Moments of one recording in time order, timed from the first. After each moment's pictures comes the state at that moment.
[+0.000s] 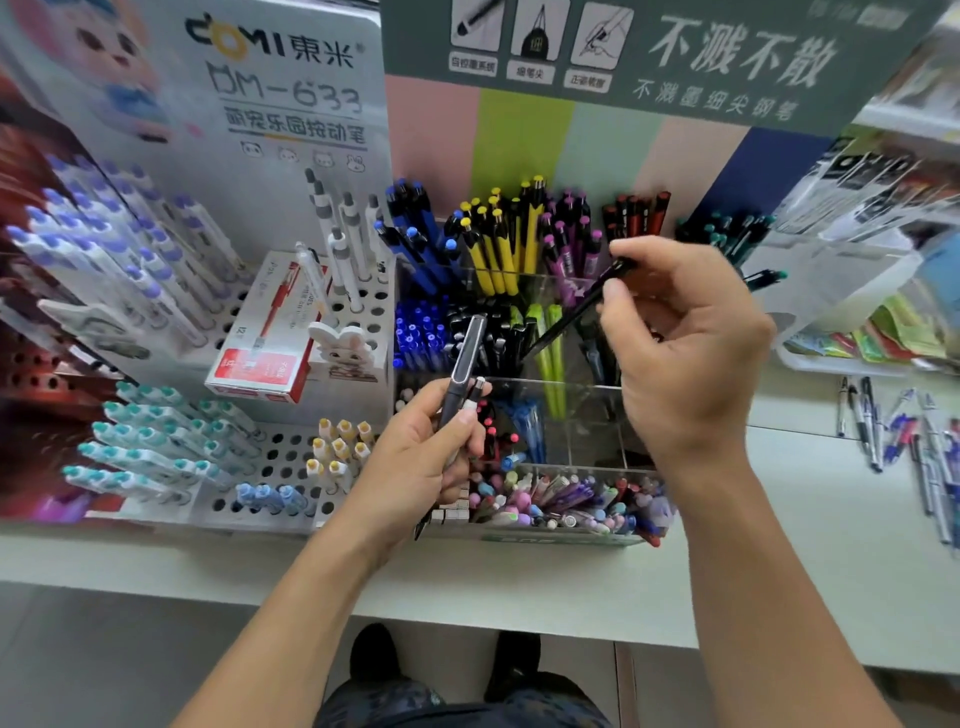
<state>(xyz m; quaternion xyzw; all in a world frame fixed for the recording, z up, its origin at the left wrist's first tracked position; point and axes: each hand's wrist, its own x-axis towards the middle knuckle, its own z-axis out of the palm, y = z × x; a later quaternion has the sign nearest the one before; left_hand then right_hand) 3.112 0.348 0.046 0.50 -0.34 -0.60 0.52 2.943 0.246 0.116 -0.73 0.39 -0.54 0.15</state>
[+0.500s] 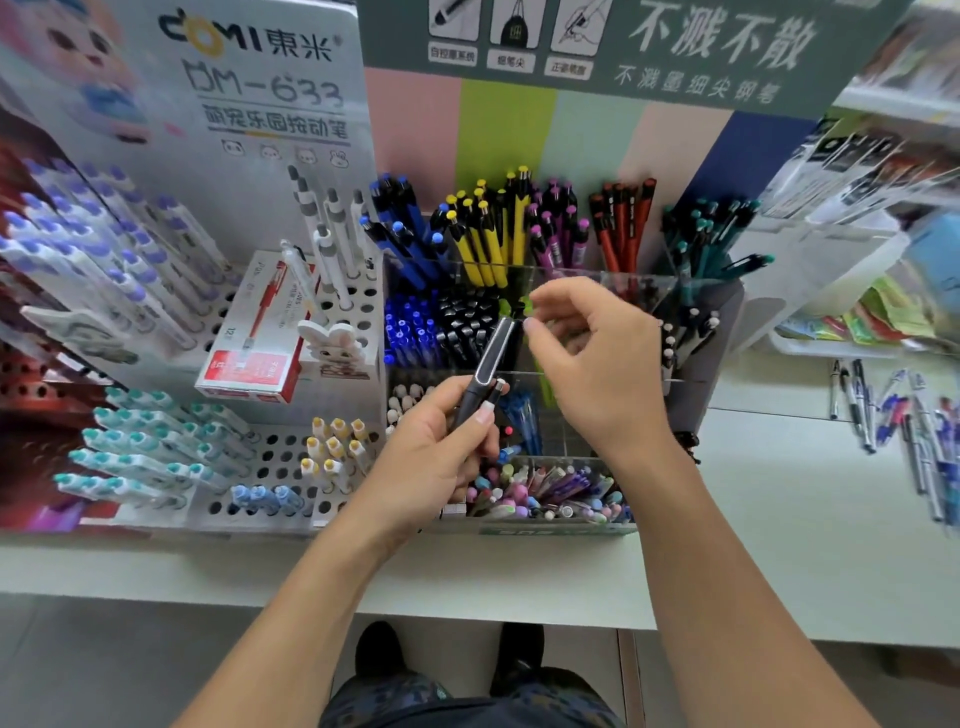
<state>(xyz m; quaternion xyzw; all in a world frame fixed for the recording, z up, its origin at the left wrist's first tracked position) 3.103 0.343 0.049 0.51 -0.39 -0.60 0.49 2.962 0.244 0.086 -0.75 0.47 -0.40 0.25</state>
